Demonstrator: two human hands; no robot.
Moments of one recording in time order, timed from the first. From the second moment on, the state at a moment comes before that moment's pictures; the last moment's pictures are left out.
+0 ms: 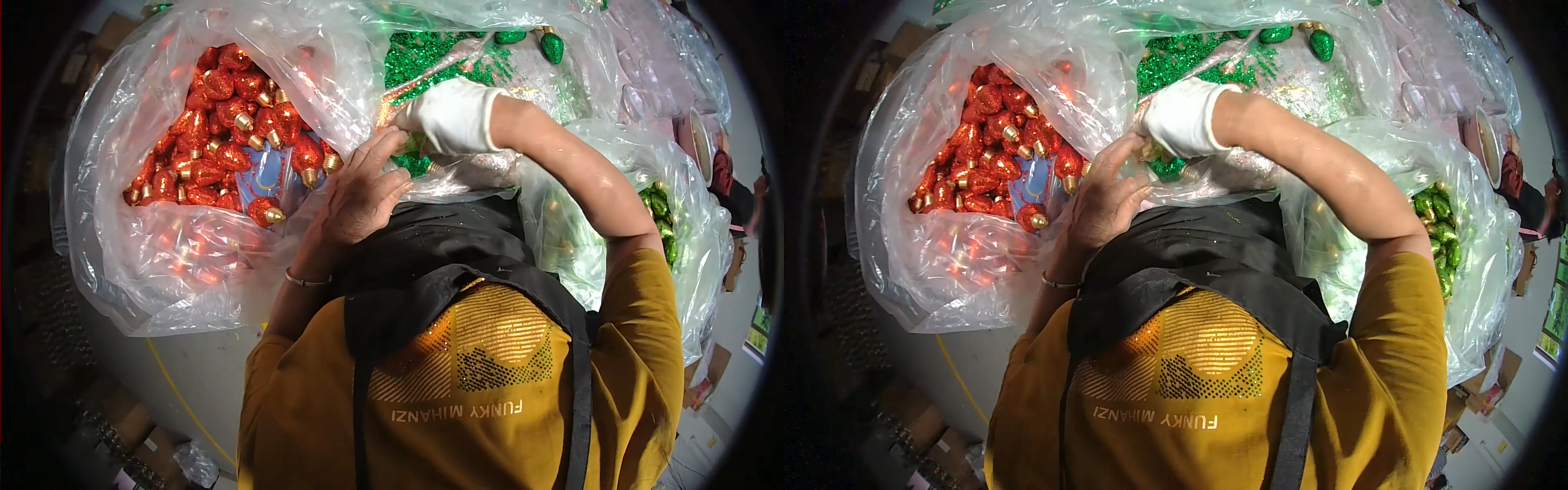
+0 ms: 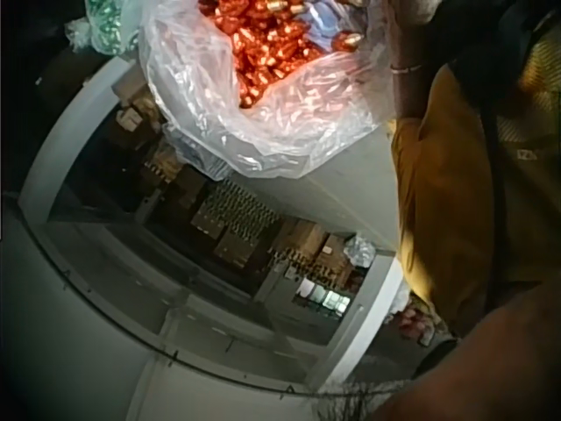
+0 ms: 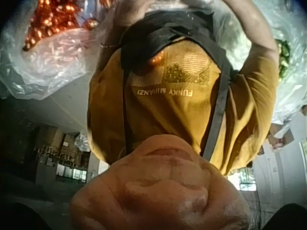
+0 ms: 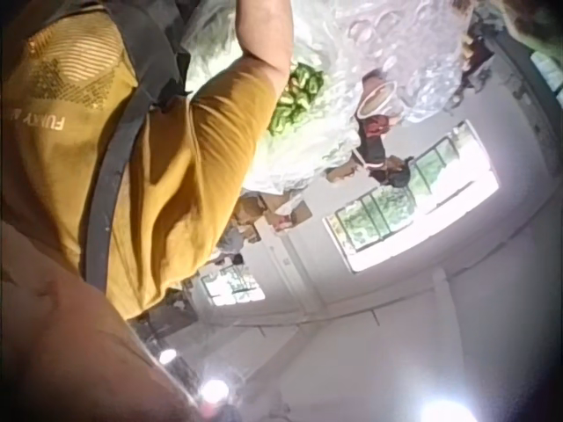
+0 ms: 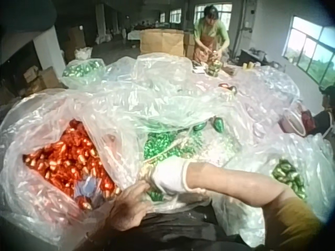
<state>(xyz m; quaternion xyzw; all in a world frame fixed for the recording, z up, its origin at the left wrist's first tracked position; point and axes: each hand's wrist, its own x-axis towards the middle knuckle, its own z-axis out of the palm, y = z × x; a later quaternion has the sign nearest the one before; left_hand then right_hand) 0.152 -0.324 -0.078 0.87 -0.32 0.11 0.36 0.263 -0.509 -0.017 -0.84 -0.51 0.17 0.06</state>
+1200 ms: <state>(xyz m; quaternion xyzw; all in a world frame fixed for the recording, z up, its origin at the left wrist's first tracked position) 0.164 -0.338 -0.081 0.86 -0.41 0.10 0.28 0.286 -0.509 -0.056 -0.83 -0.43 0.34 -0.08</state>
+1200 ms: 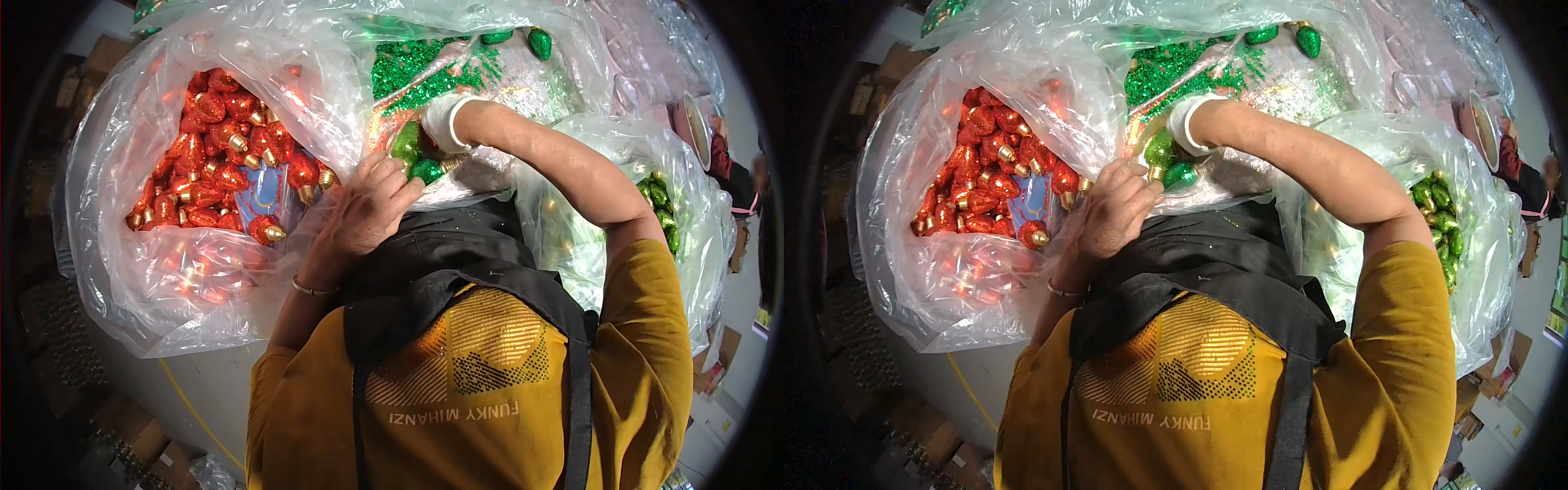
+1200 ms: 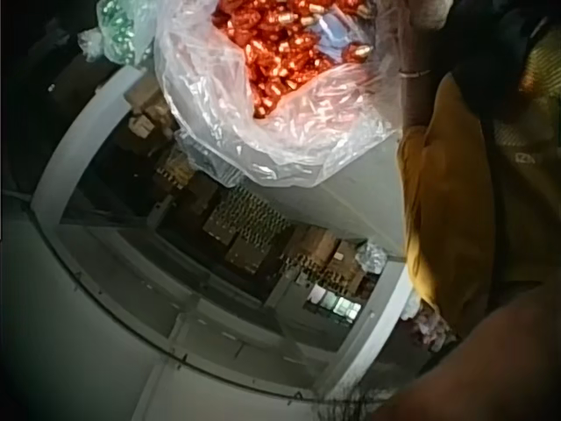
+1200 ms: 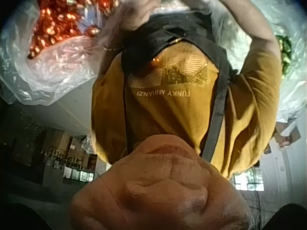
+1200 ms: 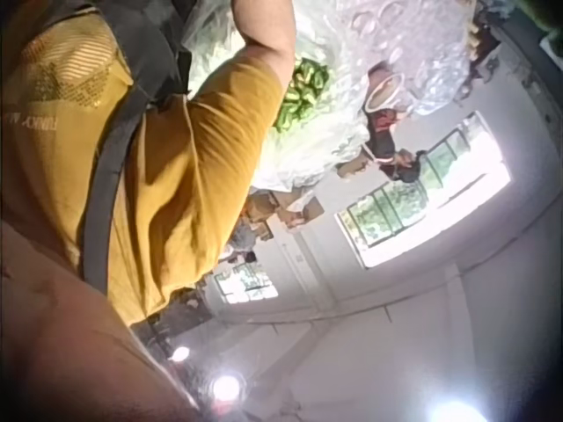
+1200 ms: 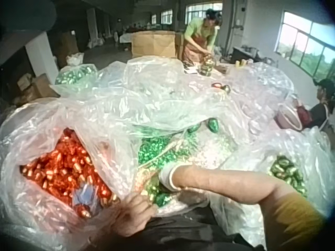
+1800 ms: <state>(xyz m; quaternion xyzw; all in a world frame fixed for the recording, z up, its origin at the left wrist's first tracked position) 0.168 -0.345 -0.085 0.85 -0.43 0.15 0.26 0.271 -0.516 -0.076 -0.89 -0.39 0.18 -0.15</state>
